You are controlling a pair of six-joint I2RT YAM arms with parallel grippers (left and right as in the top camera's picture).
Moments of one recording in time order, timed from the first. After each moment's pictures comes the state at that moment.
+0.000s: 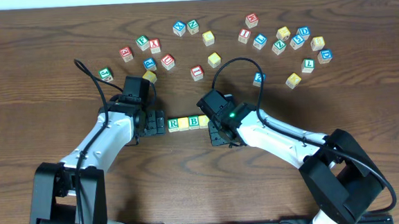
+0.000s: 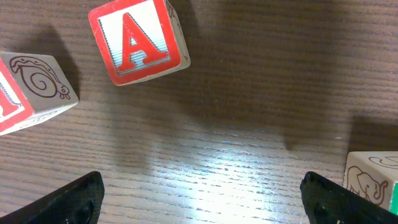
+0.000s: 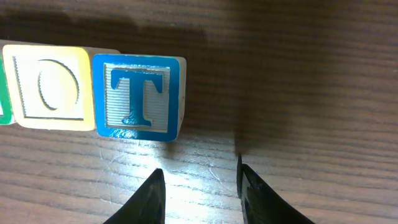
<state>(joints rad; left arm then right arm) -0.21 1.64 0.90 -0.59 -0.11 -0.25 0.73 1.82 1.09 -0.62 0.11 0.60</state>
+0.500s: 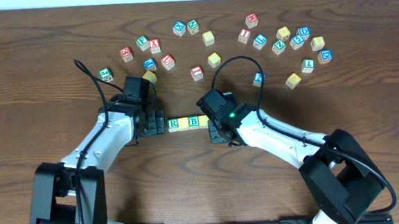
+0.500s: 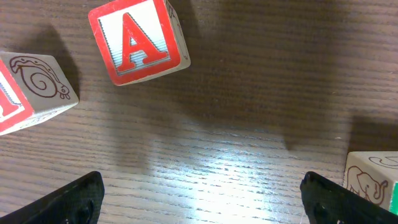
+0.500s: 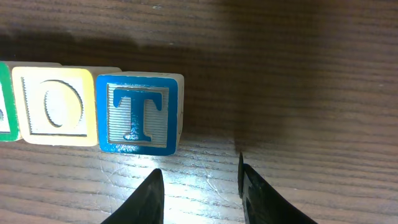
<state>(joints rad) -0.21 1.64 0.90 -0.59 -0.11 -0.25 0.73 1.82 1.09 -0.60 0.13 0.60</state>
